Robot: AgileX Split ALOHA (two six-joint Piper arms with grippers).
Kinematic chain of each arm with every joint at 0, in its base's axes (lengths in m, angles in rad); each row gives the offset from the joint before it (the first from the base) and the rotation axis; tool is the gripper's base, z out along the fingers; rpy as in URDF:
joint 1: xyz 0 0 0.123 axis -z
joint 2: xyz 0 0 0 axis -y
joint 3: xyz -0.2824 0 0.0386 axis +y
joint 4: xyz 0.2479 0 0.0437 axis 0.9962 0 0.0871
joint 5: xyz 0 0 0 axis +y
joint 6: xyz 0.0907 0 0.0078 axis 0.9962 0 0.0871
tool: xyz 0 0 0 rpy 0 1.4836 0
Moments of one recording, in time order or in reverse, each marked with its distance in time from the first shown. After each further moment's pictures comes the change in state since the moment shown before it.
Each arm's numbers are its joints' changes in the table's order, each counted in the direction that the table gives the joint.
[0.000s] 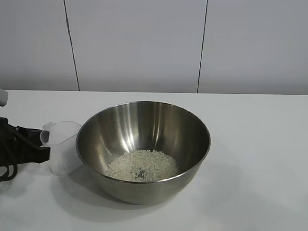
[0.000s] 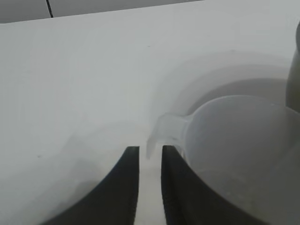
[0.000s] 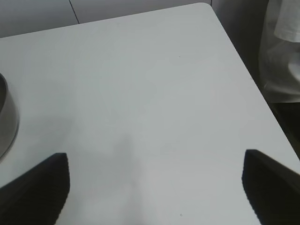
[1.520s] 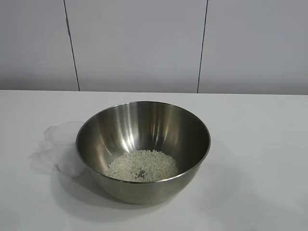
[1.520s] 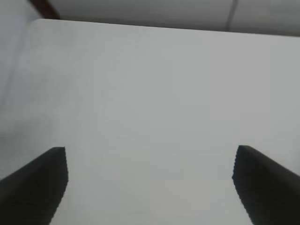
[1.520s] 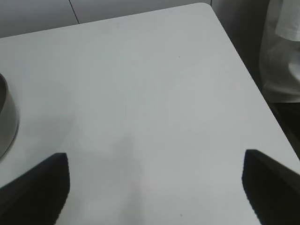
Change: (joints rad) left arm -0.769 0.612 -1.042 -0.581 2.010 0.285; right arm 0.000 0.000 0.000 0.000 0.001 0.000
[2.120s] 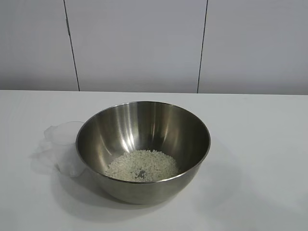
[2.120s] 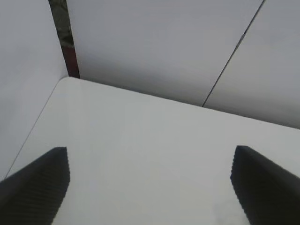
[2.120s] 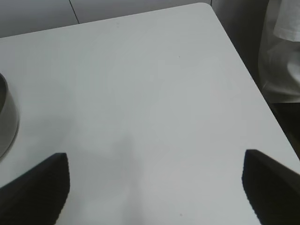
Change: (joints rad) left arm 0.114 0.369 0.063 -0.170 0.164 0.095; right arm 0.000 0.000 0.000 0.000 -0.001 0.000
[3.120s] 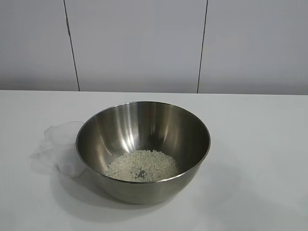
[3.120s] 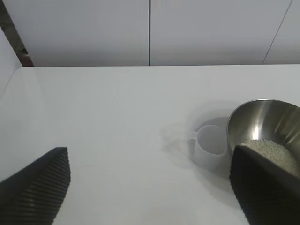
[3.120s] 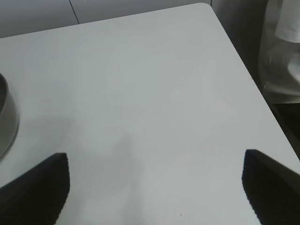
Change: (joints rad) left arm 0.430 0.986 0.535 0.606 0.088 -0.577; right arm 0.000 0.000 0.000 0.000 0.000 0.000
